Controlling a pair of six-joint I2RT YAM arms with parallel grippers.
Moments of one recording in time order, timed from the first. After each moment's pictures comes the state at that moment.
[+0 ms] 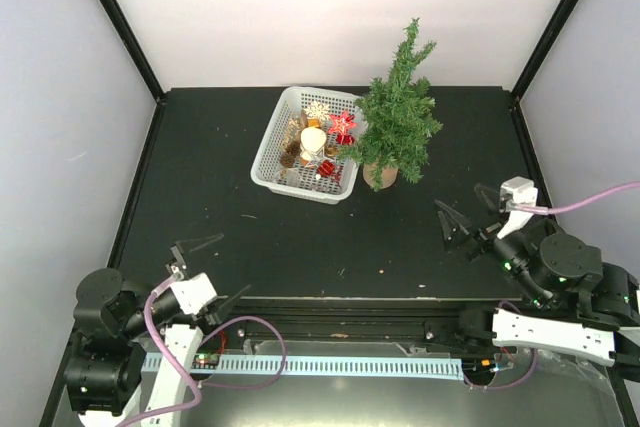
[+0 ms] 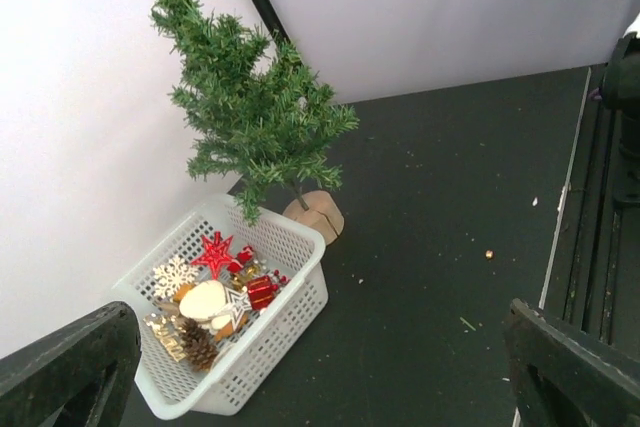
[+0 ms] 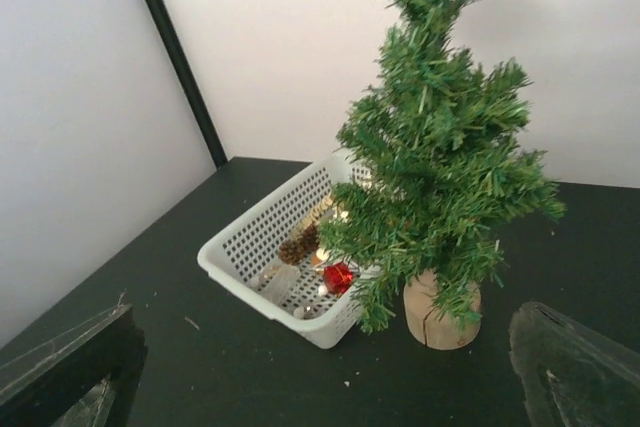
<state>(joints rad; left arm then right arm) -0.01 0.17 1.02 -1.08 0.91 0.62 1.31 0.41 1.06 -0.79 0.77 0.35</state>
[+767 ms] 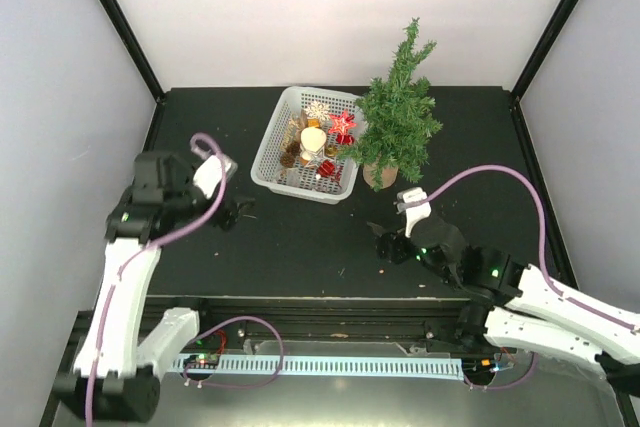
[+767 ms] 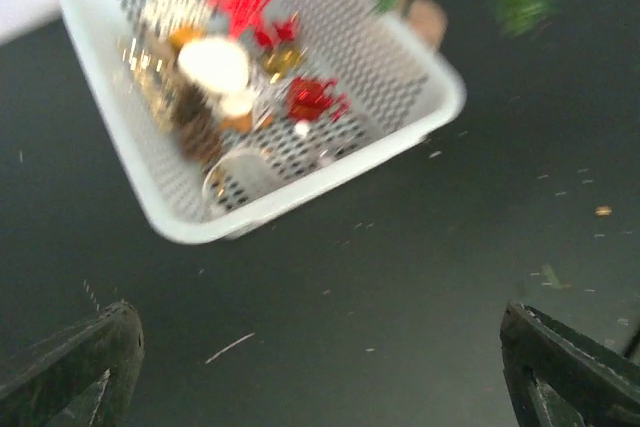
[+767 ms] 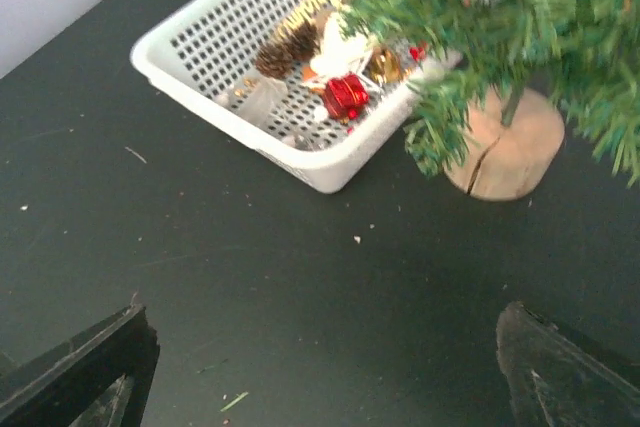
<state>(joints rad) -0.01 0.75 0.99 -0.91 0.65 0.43 1.15 0.72 0.76 -0.59 0.52 0.42</state>
